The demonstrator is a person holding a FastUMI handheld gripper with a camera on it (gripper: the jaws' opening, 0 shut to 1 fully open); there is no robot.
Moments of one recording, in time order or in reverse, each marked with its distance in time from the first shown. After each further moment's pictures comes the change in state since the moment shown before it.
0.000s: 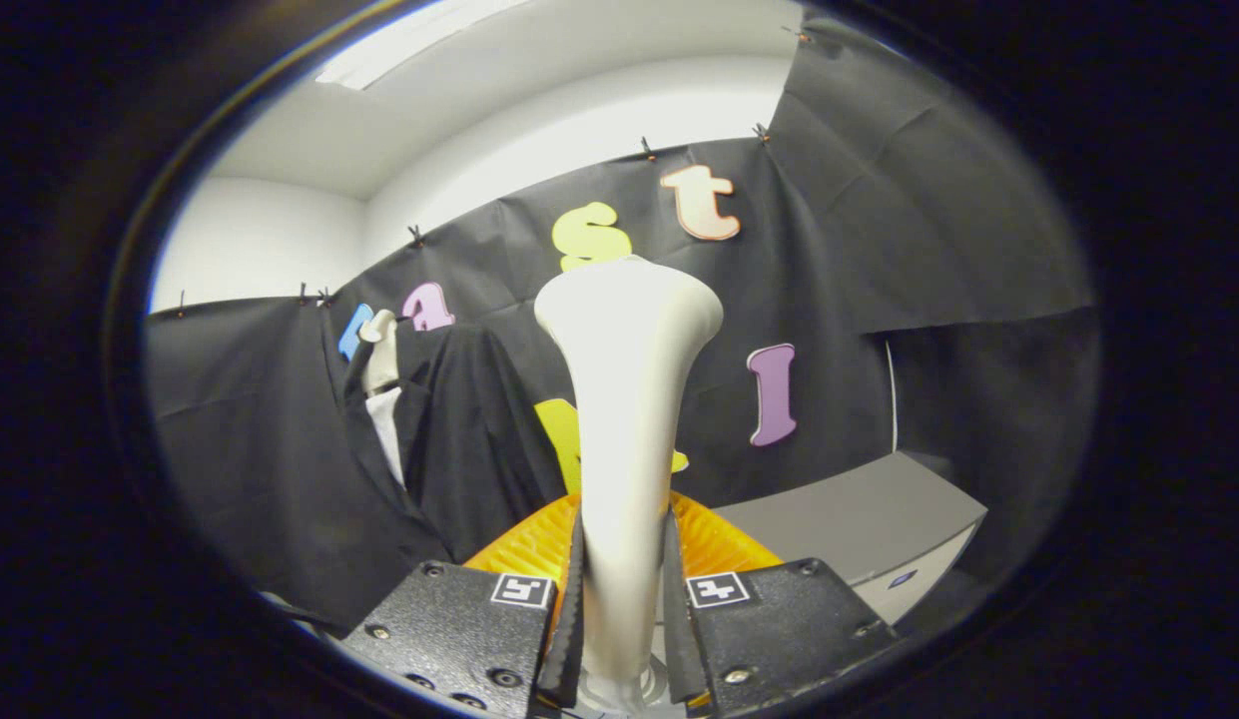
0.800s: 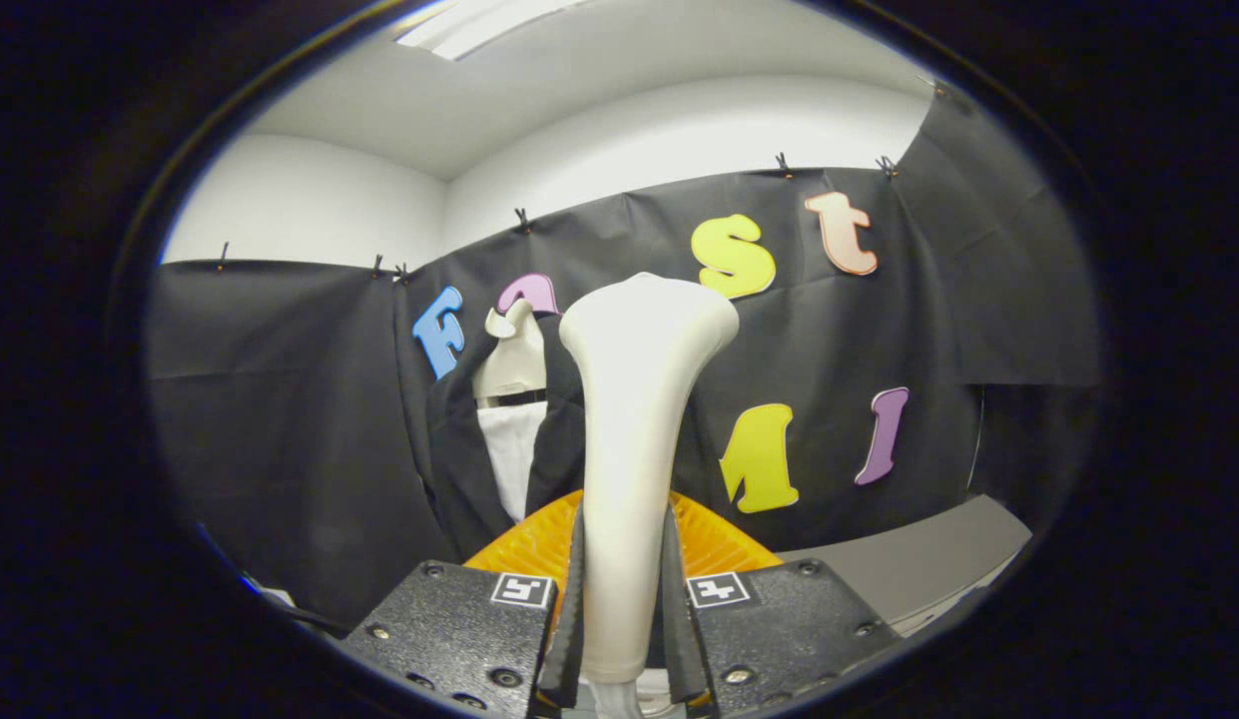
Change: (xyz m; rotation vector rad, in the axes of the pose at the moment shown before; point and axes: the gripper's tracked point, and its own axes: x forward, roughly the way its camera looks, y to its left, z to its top) arm 0.066 0.207 0.009 -0.144 -0.012 0.132
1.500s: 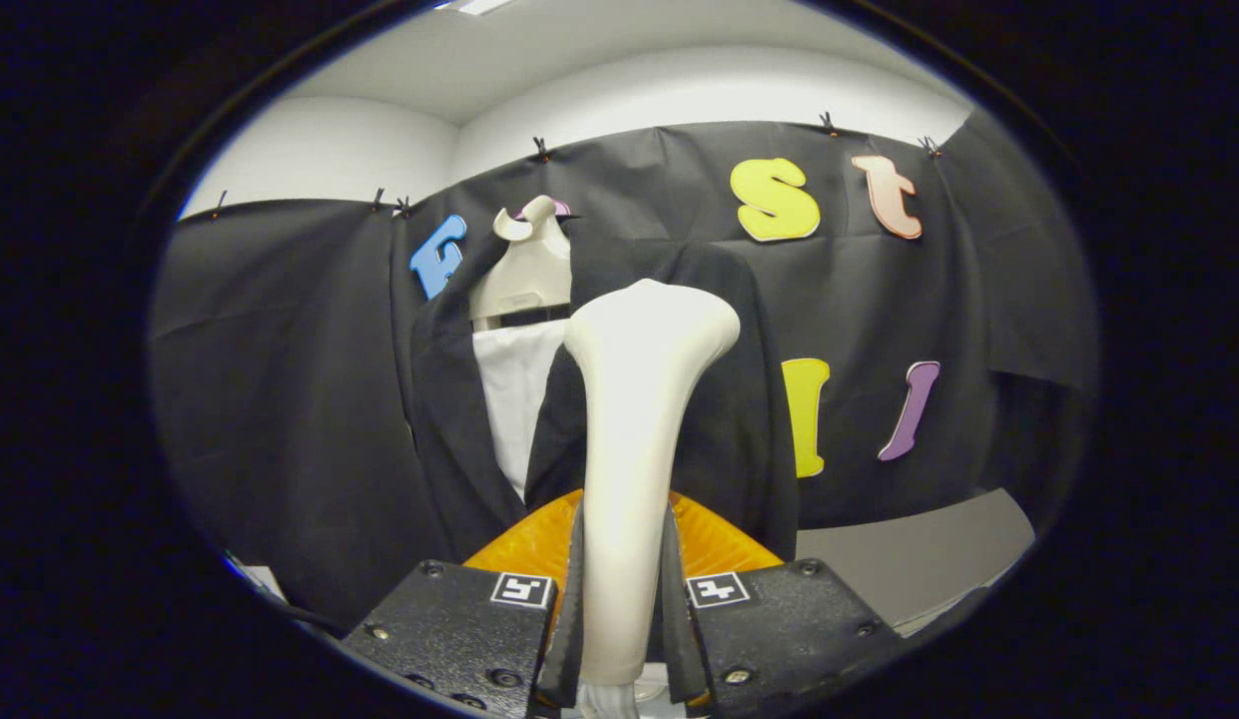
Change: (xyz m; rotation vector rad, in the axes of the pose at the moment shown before) arm 0.076 0.026 -0.067 -0.052 0.174 -0.016
